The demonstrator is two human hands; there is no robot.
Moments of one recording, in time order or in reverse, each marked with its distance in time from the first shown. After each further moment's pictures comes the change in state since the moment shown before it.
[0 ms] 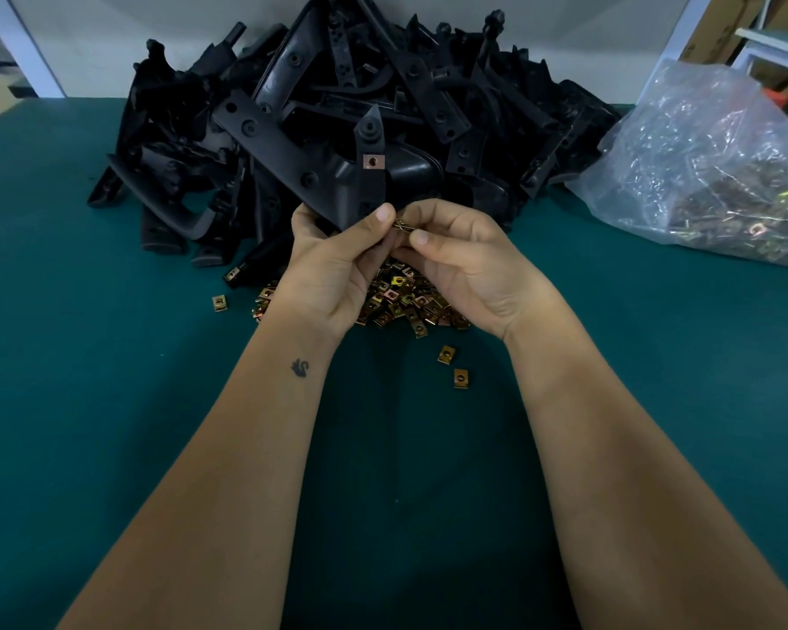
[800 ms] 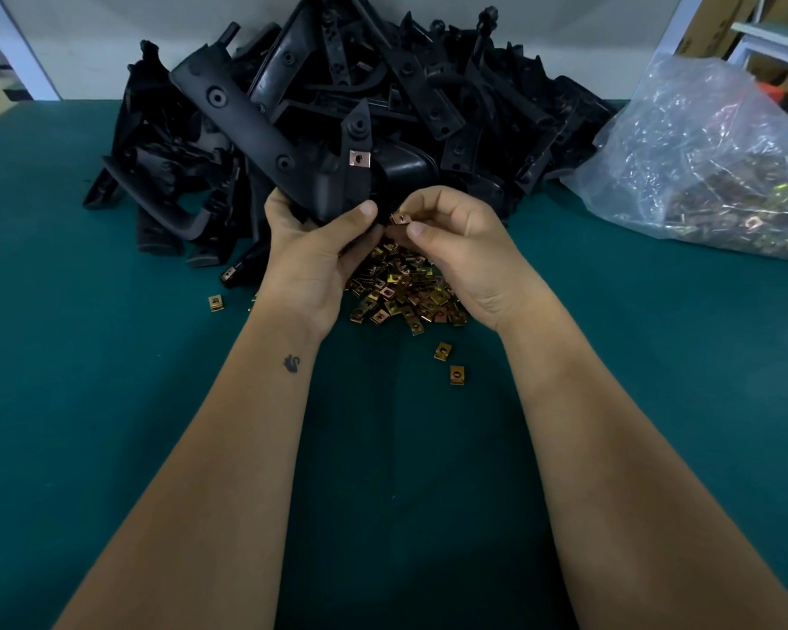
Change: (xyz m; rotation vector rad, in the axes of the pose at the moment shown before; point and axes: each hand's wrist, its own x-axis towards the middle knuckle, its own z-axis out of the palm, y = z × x) left_hand 0.007 0.003 -0.009 0.219 0.031 0.056; right_hand 0.006 0.003 -0.005 -0.236 0.151 -0.062
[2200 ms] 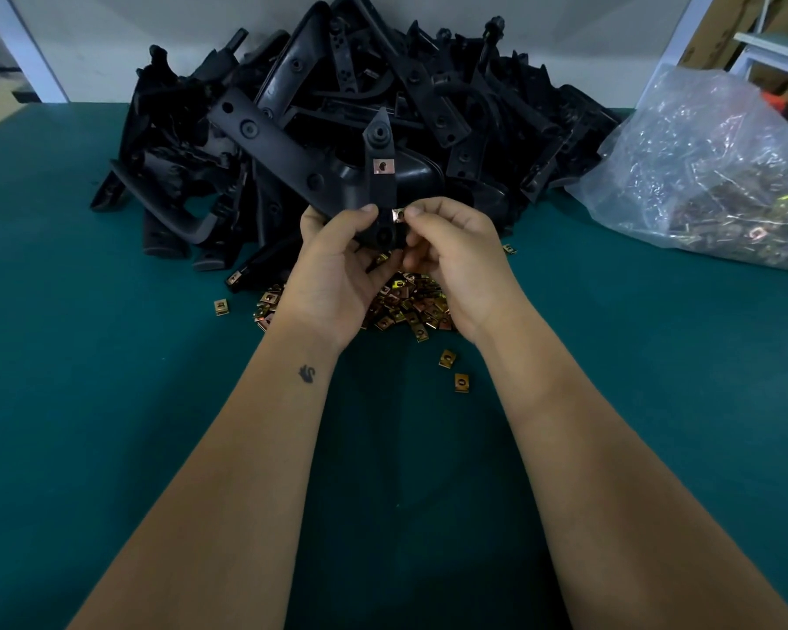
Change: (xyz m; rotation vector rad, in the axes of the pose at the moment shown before) left_hand -0.002 -0.008 0.003 -0.127 -0.115 -0.118; right_hand 0.001 -0.005 0.020 0.034 0.212 0.090
